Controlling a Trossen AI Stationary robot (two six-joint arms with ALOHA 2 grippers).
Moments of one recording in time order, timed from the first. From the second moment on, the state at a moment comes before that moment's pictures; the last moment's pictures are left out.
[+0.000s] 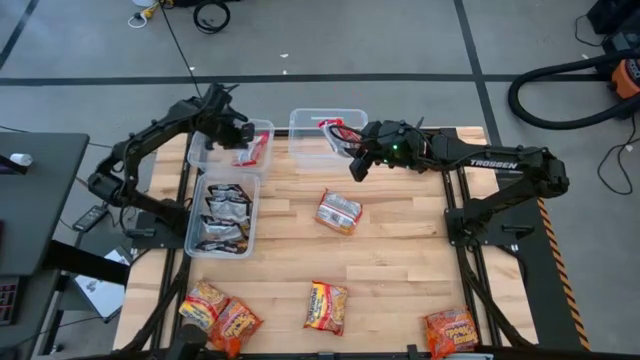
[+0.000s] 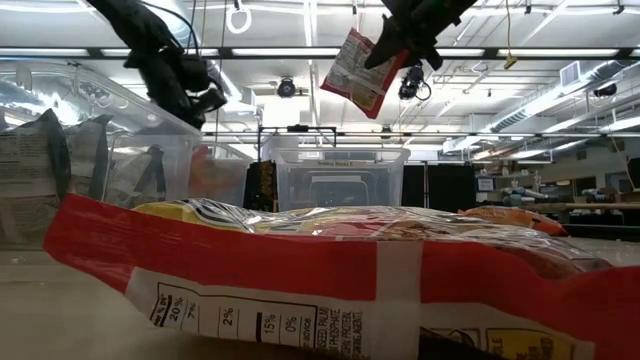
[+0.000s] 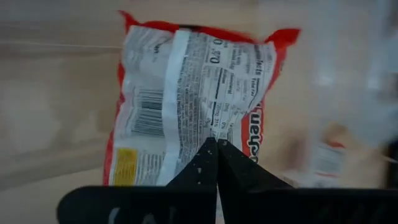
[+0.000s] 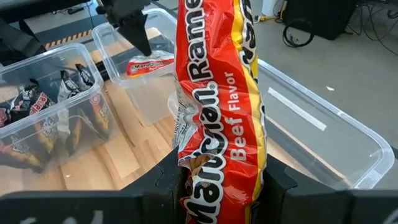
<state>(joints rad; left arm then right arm) 1.04 1.41 1.07 -0.82 0.36 -0.51 -0.22 1.31 1.18 -0.38 0.31 0.27</state>
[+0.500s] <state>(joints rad) 1.16 1.37 1.04 -0.74 0.61 -0.46 -0.23 1.31 1.18 -0.45 0.29 0.35</state>
